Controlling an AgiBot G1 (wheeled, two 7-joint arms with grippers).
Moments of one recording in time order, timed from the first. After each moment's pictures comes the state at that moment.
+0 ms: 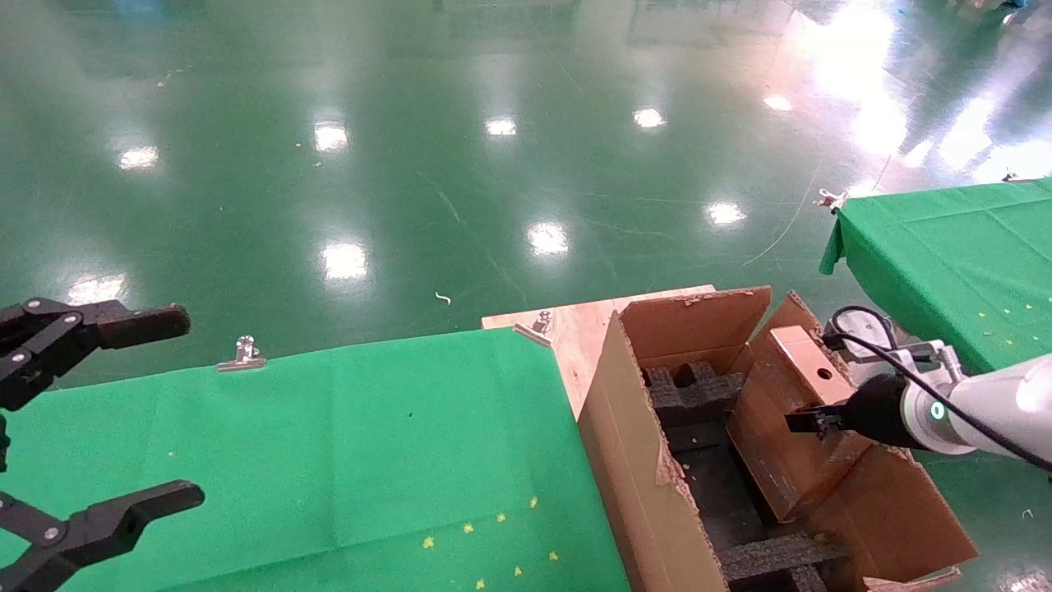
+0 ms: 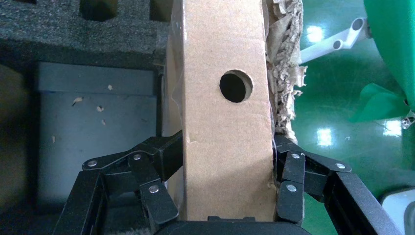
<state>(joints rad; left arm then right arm) -1.09 0.58 0.35 -1.25 0.67 1.46 -0.14 1.88 -0.39 -2.01 1.35 -2.15 -0.65 2.14</state>
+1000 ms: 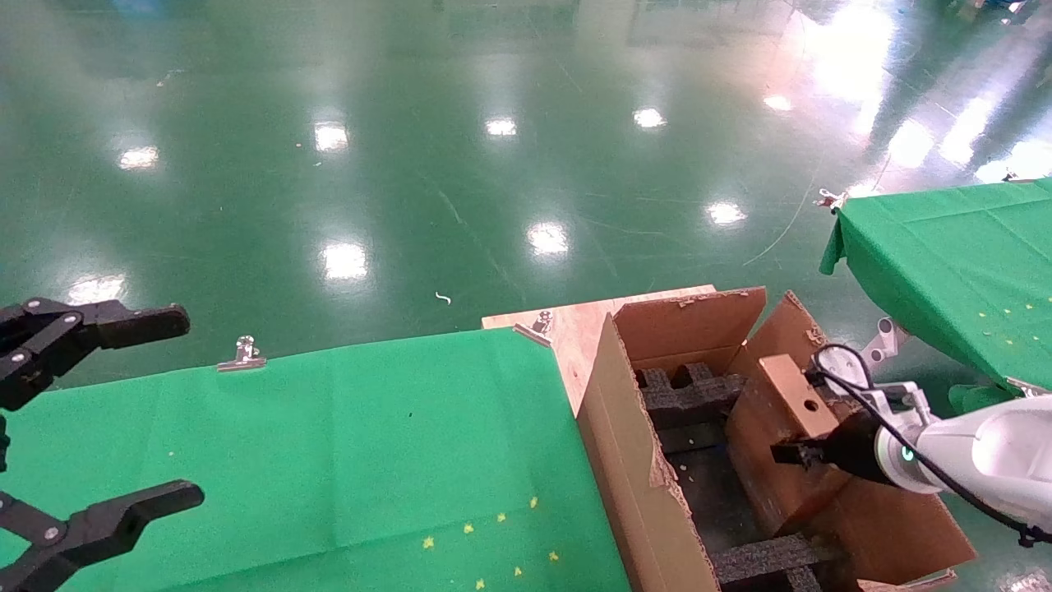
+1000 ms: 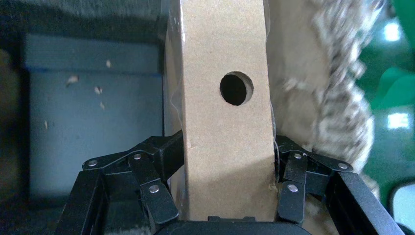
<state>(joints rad) -1.09 0.58 0.35 -1.25 0.66 1.46 -0.14 1.73 -0.43 -2.02 1.36 -2.30 -0.58 2.36</state>
